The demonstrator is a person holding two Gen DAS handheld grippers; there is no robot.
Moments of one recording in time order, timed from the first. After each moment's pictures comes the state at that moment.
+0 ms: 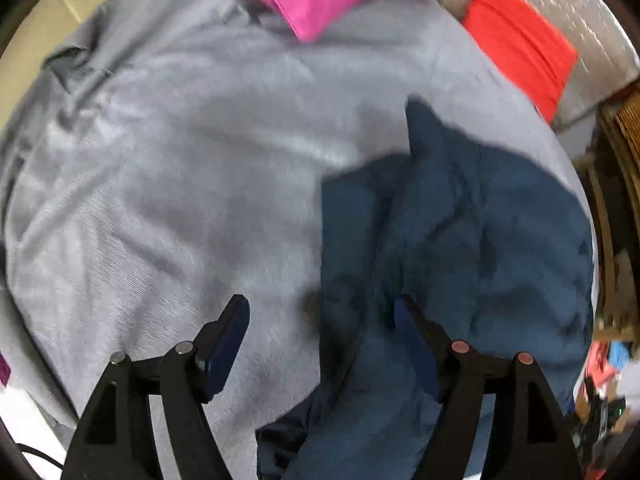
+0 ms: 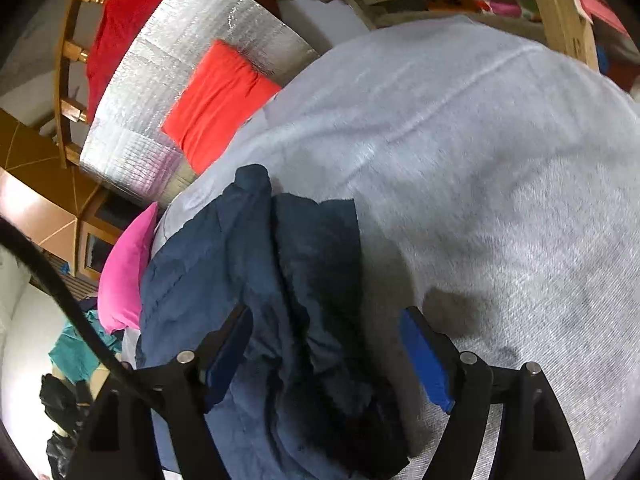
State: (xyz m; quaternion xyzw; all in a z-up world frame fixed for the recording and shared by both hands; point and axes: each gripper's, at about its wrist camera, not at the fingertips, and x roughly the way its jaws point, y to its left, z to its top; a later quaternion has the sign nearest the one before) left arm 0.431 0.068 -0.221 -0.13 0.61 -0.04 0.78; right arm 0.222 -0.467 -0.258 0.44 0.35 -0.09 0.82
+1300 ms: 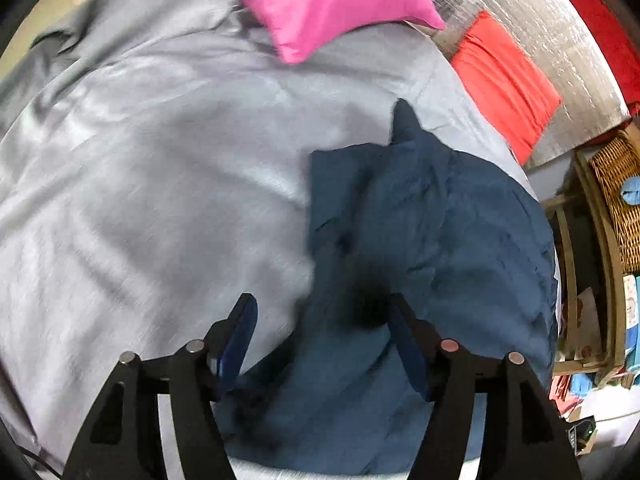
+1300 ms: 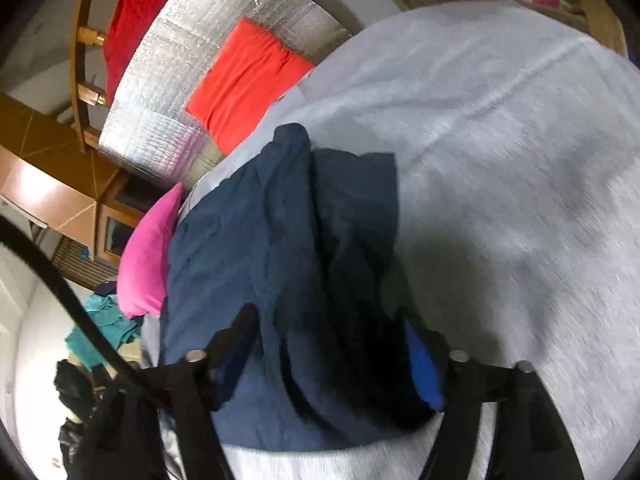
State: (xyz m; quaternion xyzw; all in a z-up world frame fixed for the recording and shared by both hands) left arm 0.430 0.075 -0.222 -0.22 0.55 -0.05 0.80; right arm 0.261 -0.440 -0.259 0.45 0.35 -0.03 0.82
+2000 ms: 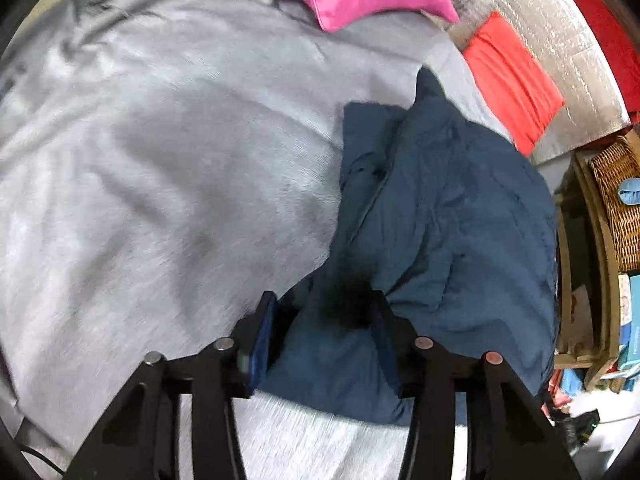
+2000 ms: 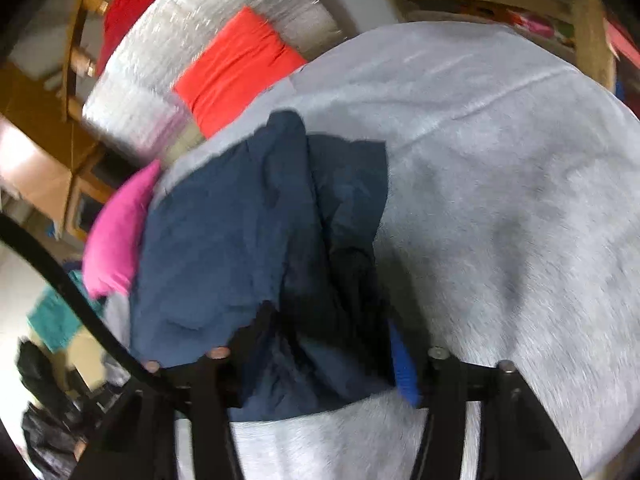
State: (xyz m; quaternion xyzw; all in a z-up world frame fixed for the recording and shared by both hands) left arm 0.382 0.090 -0.234 -0.23 0.56 -0.04 0.80; right arm 0.247 -0.410 -0.234 0.40 0.38 -0.08 0.83
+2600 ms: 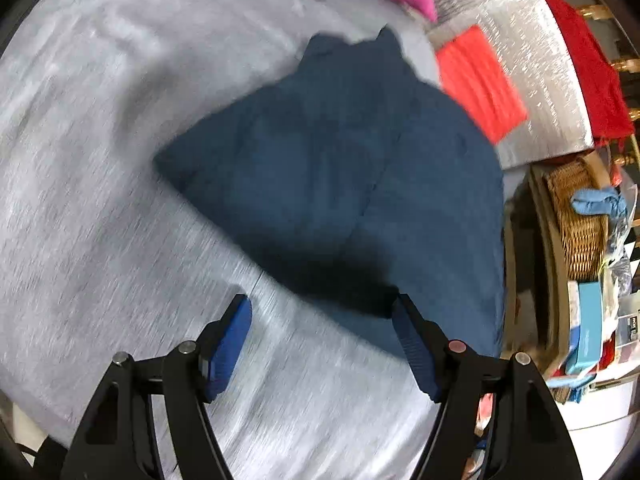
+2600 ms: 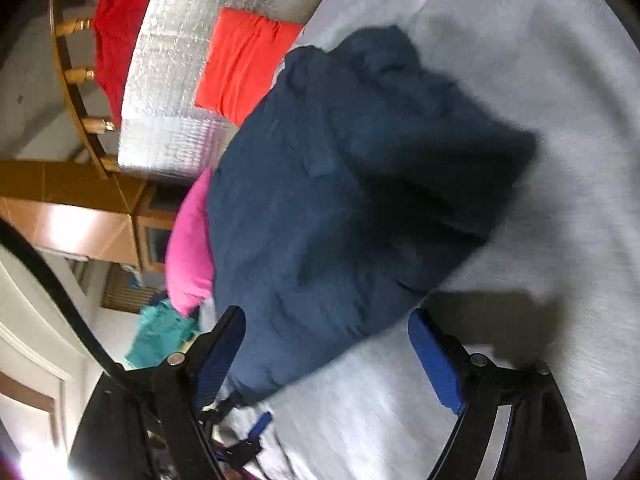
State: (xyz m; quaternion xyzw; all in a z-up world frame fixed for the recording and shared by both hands) left arm 0.310 0.071 -0.248 -0.34 0.53 -0.11 0.77; right arm 0.247 -0.354 -0.291 0.58 0.33 0.03 0.75
